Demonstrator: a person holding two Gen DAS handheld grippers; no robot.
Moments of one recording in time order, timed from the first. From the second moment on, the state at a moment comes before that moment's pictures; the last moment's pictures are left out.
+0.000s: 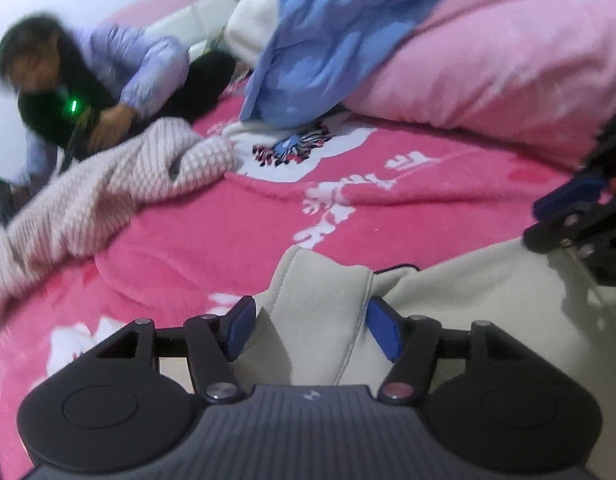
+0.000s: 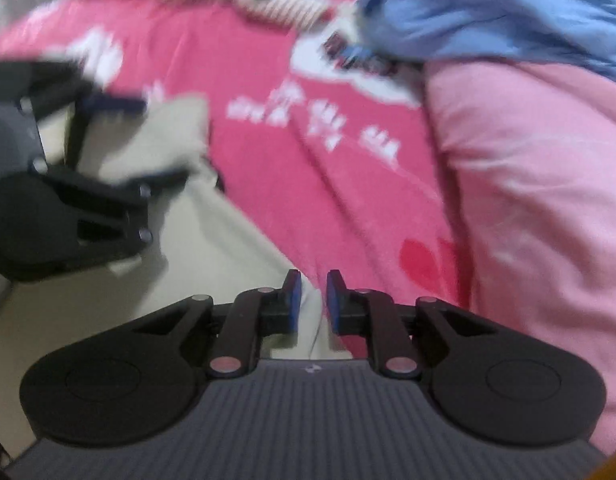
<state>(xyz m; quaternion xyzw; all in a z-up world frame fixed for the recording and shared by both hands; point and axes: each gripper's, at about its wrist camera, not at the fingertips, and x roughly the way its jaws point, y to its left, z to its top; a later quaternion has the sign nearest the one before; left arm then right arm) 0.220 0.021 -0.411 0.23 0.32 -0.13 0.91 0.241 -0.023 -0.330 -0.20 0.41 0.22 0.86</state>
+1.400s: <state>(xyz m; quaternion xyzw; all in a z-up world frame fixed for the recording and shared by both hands) 0.047 0.031 -0.374 0.07 0.57 -0.09 0.82 0.141 -0.288 -0.099 0.30 0.30 0.30 0.86</state>
